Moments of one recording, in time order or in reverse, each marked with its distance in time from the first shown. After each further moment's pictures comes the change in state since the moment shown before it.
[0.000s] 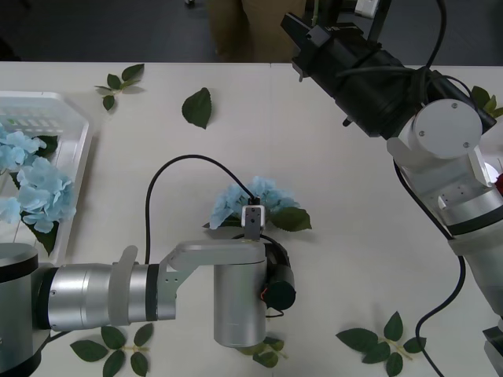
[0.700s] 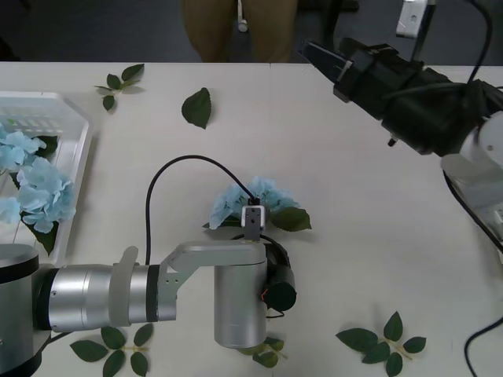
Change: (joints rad) right arm 0.128 -0.154 -0.085 -0.097 -0.123 0.175 0.000; left arm 0.003 -0.003 0.000 0.001 -0.006 0.006 0.000
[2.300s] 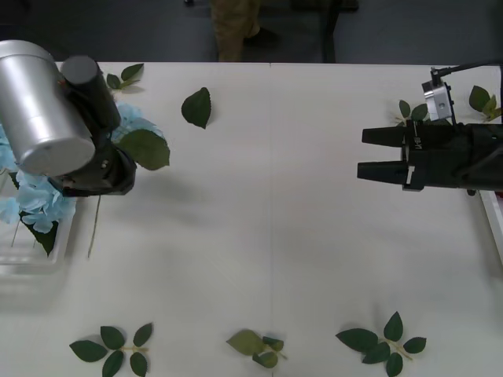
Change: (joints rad) right arm 0.032 -0.334 0.055 0.213 -0.419 0.652 0.390; left arm -0.176 0.734 0.421 -0.290 0.845 0.265 -0.494
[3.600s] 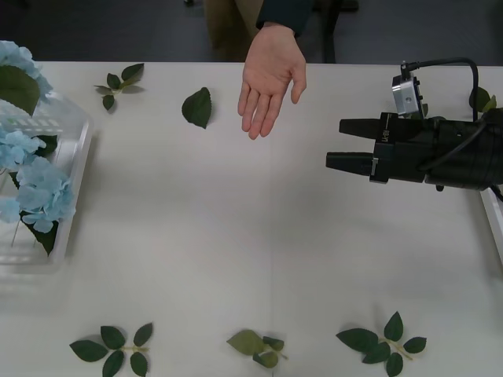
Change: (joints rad) right arm -0.038 0.000 0.119 -0.081 0.000 -0.223 0.000; left arm 0.197 0.148 0.628 0.544 0.276 0.030 -1.046
